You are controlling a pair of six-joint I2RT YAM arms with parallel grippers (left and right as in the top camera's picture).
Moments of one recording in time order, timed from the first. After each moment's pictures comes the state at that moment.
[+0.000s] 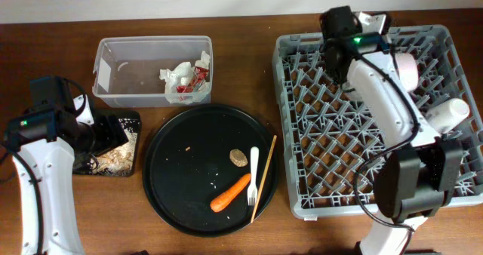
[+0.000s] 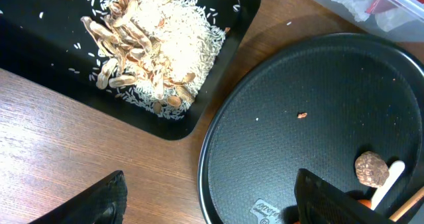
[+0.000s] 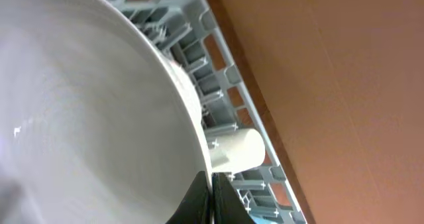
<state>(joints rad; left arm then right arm) 0.30 1.41 1.32 -1.22 0.10 -0.16 0.17 1.94 1.75 -1.04 1.01 0.27</state>
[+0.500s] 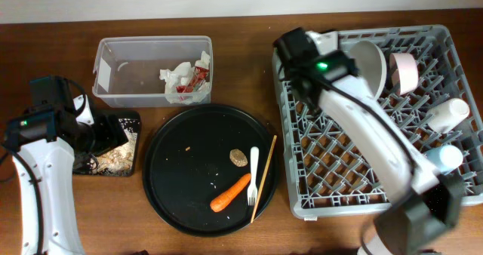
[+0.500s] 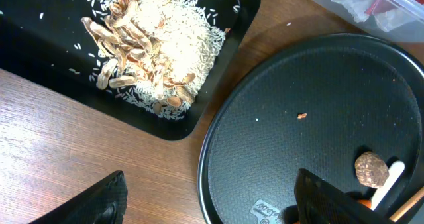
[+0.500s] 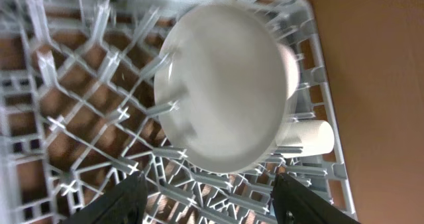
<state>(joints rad) 0.30 1.41 1.32 -1.22 0.10 -0.16 0.43 1.74 1.70 -1.17 0.78 0.33</state>
